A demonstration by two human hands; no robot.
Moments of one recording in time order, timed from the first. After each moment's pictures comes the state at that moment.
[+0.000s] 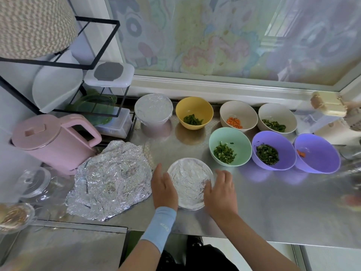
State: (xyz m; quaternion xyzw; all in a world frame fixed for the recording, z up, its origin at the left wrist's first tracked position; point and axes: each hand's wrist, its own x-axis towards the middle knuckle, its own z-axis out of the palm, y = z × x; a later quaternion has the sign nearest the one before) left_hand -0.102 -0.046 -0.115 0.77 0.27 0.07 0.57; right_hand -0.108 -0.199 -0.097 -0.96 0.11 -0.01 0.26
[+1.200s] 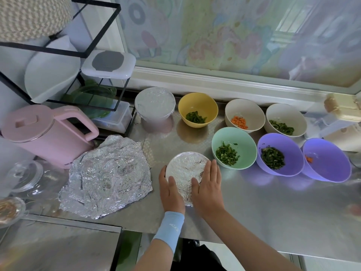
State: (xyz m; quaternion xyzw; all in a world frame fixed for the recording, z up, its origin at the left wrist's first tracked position) left_hand -0.099 -0.078 -0.130 0.65 0.31 0.10 0.69; right_hand -0.083 -0.175 -0.119 -0.96 0.03 0.09 0.25
